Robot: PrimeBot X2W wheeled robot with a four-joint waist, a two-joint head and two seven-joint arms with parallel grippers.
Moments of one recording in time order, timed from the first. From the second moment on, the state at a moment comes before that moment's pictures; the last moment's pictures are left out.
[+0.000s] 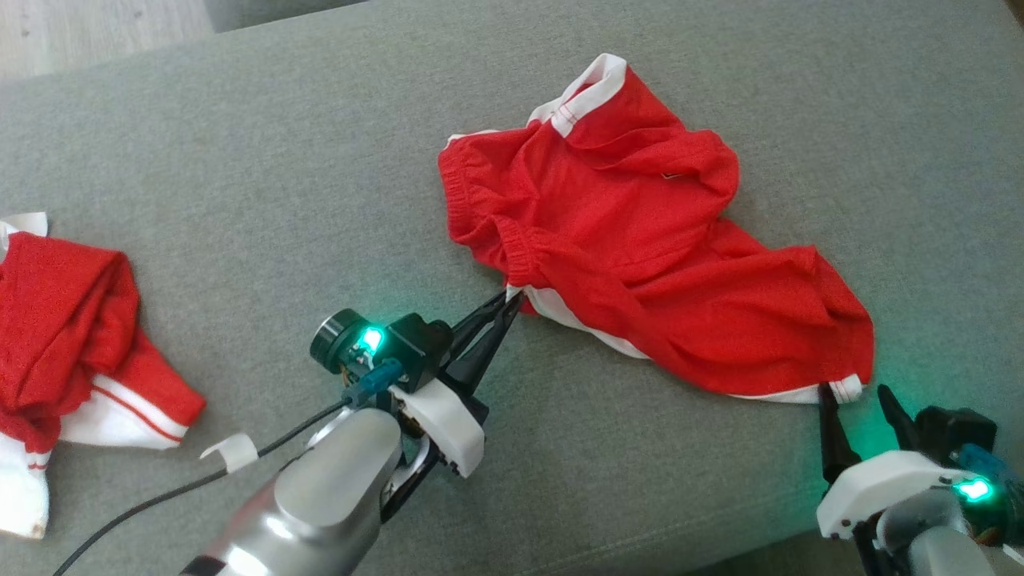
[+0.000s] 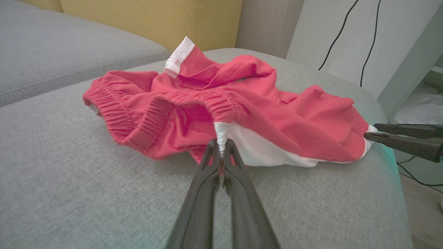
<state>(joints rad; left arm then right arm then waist) -0.60 0.15 -0.91 0.65 -0.48 -0.11 -0.24 -0.06 -0.04 -0.15 0.45 0.07 0.13 -0.04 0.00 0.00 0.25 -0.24</state>
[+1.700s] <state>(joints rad) -0.70 0.44 -0.86 0.34 -0.55 -0.11 -0.03 -0.46 -0.08 0.01 0.20 0.35 0.13 0.23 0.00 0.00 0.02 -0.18</state>
